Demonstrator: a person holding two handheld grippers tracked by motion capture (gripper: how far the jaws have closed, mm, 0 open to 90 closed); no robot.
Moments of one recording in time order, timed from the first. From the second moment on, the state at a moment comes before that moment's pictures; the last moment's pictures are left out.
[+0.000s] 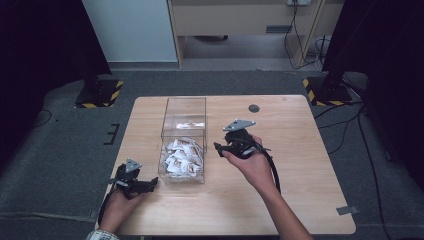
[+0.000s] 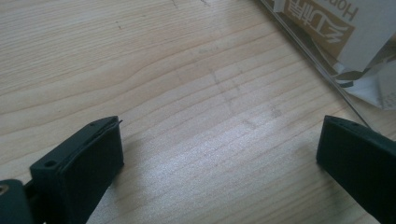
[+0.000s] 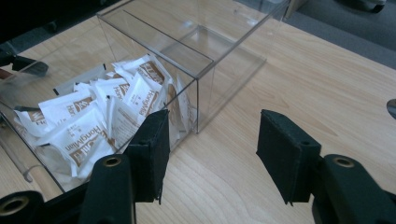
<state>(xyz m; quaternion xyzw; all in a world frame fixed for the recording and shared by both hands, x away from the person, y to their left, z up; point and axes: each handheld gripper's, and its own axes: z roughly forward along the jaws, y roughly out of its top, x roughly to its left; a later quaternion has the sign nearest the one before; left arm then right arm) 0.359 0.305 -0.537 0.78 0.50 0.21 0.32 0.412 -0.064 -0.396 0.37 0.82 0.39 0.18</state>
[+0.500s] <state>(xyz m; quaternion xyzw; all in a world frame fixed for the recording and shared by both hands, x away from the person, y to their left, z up) 0.360 0.305 -0.537 0.78 0.50 0.20 0.32 0.424 -0.045 -0.381 0.36 0.82 0.40 0.18</state>
